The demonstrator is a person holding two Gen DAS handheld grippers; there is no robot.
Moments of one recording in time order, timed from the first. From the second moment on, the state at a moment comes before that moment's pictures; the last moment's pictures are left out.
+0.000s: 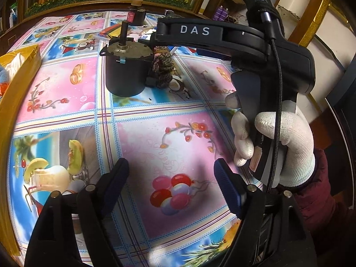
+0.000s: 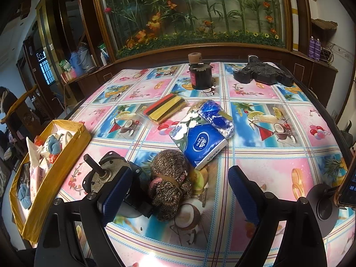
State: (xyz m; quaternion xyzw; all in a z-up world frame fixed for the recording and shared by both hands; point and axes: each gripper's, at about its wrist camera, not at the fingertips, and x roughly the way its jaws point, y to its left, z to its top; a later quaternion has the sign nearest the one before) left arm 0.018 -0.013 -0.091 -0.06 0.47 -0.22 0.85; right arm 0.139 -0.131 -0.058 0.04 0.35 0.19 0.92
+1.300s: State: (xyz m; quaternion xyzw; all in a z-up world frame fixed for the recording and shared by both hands) left arm 0.008 -0.022 -0.094 -0.05 0.45 -0.25 0.86; right arm 0.139 -0.128 -0.060 0.04 0.35 0.19 0.92
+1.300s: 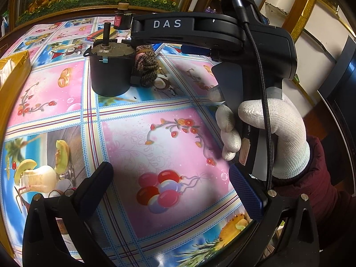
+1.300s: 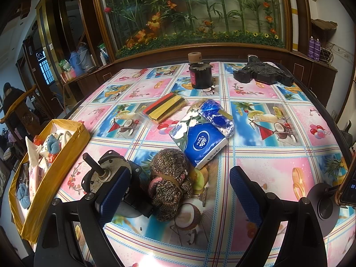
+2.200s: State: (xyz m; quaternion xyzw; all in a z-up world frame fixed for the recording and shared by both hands) left arm 0.004 -0.021 -0.093 -0.04 0.45 -0.25 0.86; right arm 0.138 -0.126 -0.060 0.04 0.35 0.19 0.92
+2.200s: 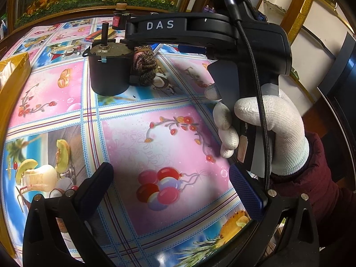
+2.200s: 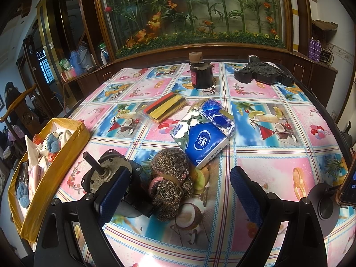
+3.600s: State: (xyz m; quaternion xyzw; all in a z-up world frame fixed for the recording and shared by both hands) left arm 0.019 0.073 -0.029 -0.09 0.38 -0.15 0.91; right arm 0.136 -0.128 -0.061 0.04 0.34 0.17 0.93
